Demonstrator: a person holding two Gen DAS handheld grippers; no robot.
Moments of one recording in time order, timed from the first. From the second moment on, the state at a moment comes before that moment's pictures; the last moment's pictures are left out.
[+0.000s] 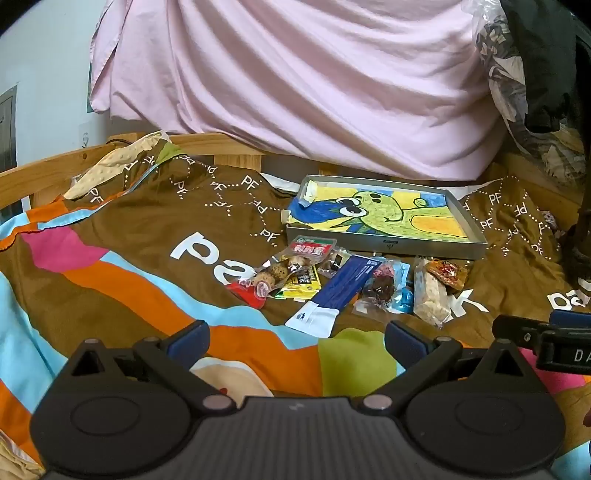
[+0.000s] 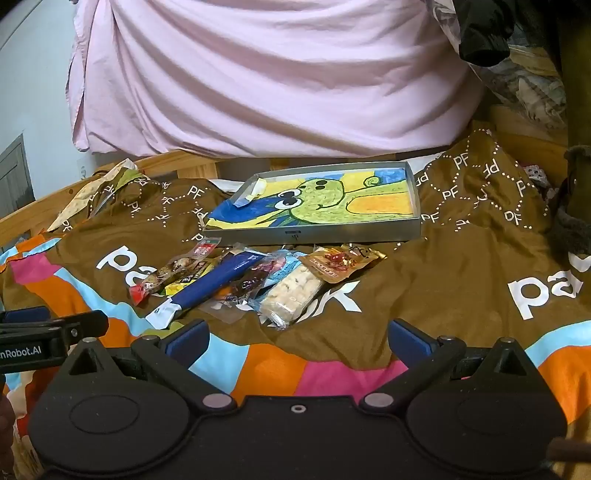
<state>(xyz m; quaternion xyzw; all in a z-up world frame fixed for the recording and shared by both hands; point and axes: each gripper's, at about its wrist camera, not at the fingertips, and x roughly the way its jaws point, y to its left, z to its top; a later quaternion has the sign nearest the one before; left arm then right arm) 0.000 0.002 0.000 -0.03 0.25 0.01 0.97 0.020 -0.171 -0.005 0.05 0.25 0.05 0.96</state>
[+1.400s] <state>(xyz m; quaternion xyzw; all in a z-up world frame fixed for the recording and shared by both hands) 0.000 0.001 -0.001 -0.03 0.25 0.01 0.97 0.022 -0.174 -0.007 0.06 0.25 0.05 0.96</state>
